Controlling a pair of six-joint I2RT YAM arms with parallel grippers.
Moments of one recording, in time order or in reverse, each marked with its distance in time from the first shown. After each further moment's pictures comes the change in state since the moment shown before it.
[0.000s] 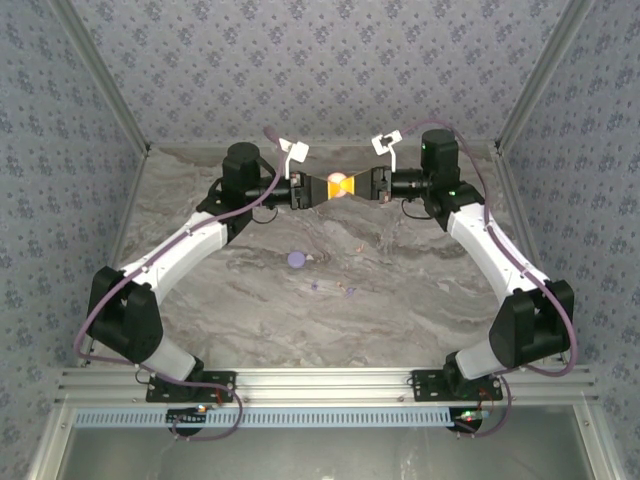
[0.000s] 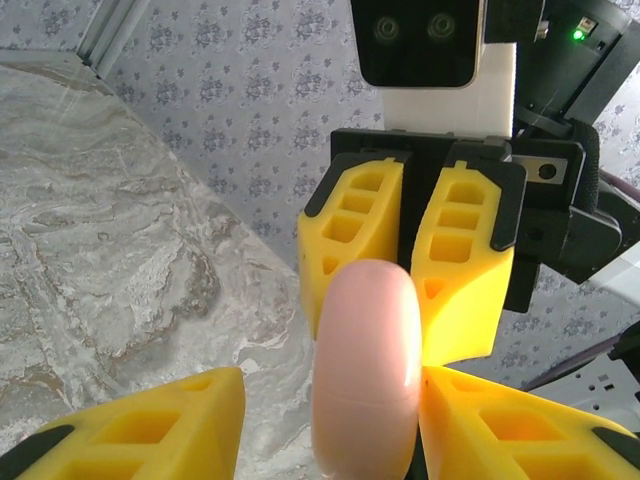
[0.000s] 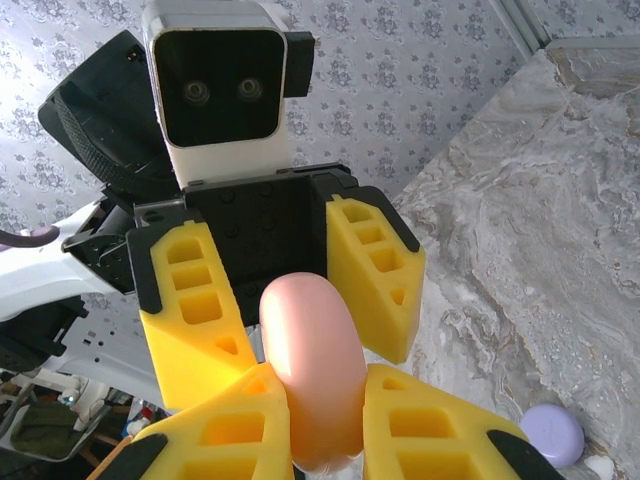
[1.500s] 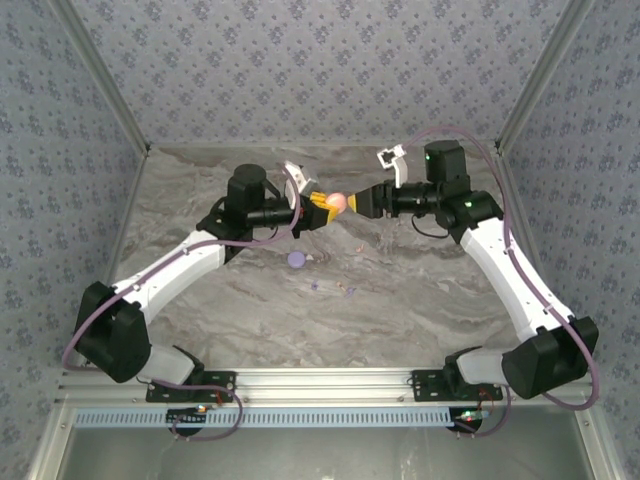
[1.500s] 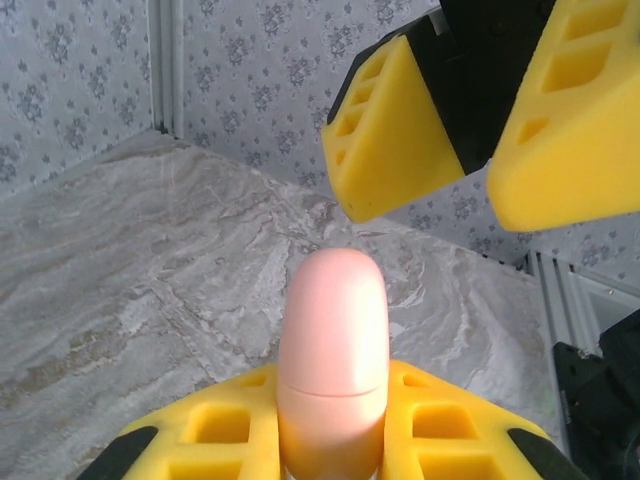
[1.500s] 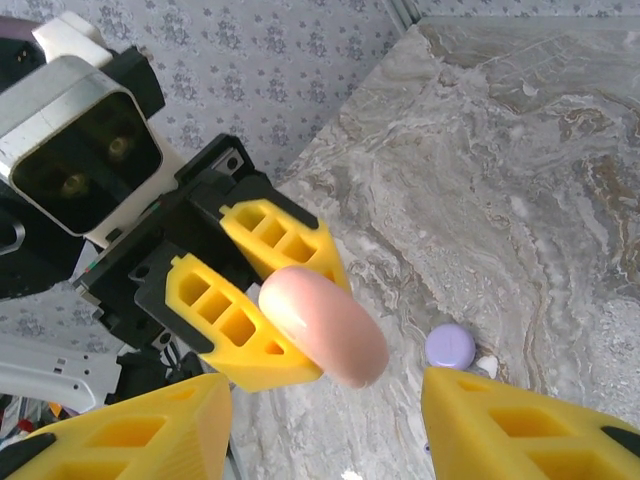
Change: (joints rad) left arm -0.074 -0.107 -0.141 -0.058 -0.185 0.592; right arm 0.055 -0.155 0.031 -0.408 0.304 -0.230
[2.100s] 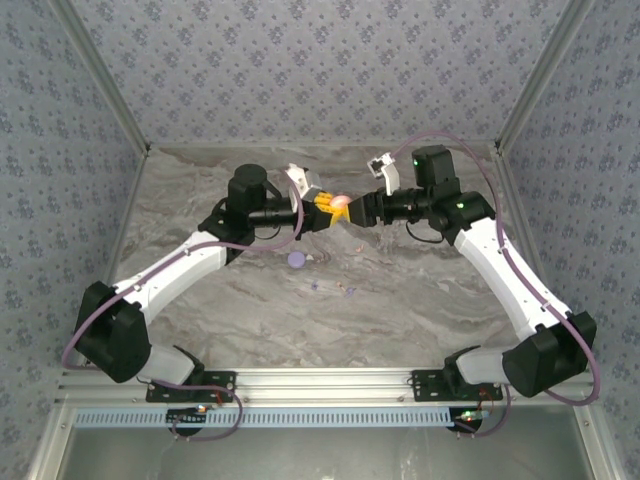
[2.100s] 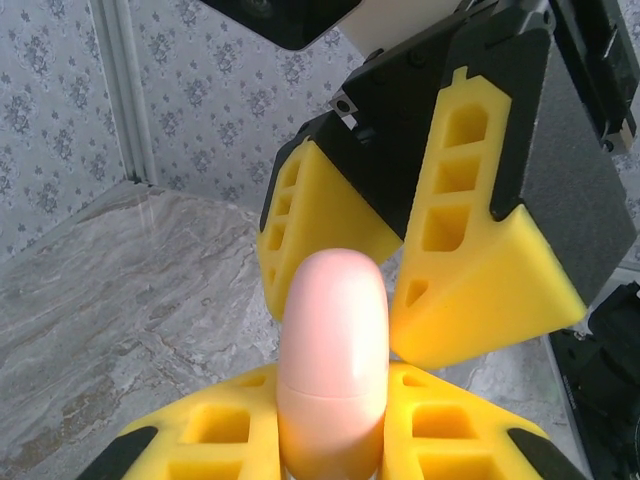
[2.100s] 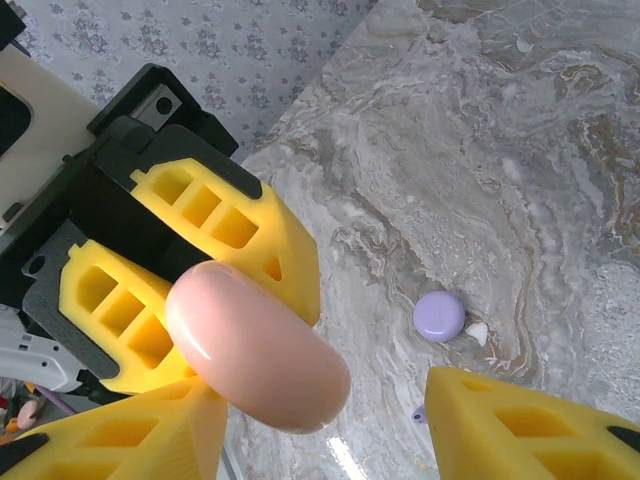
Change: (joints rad) left arm -0.019 0.000 0.000 0.057 0.064 0.083; right arm 0.048 0.013 0.000 -0.062 0.076 -0.041
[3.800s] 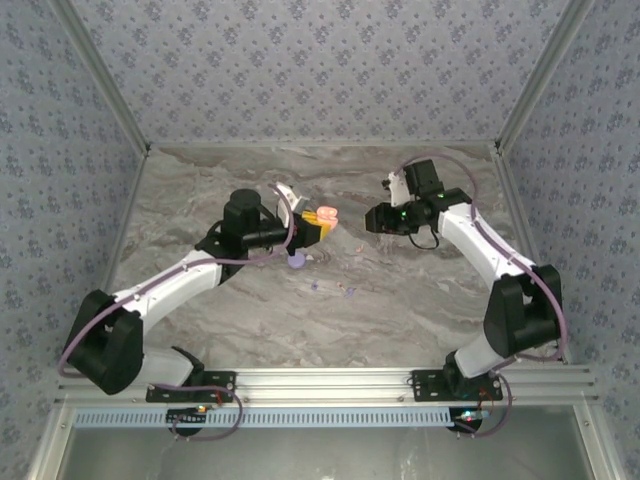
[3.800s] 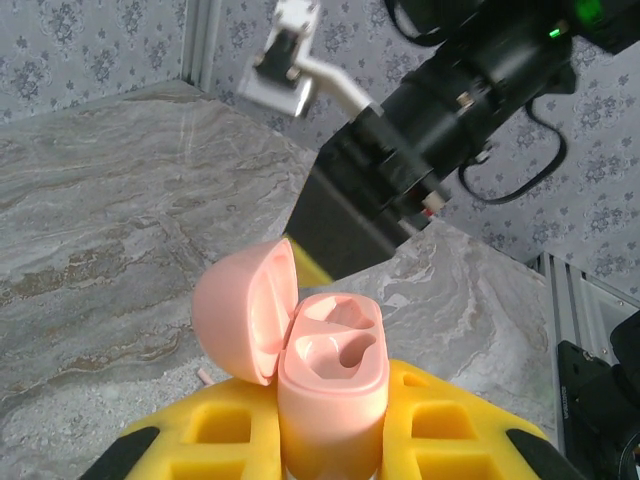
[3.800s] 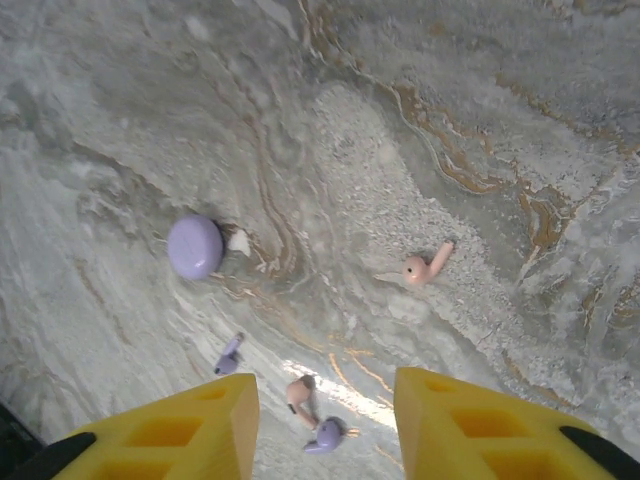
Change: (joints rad) left arm 0.015 -0.080 -0.235 0.087 -0.137 -0.217; right arm -0.093 0.238 -0.090 -0.081 0.294 0.091
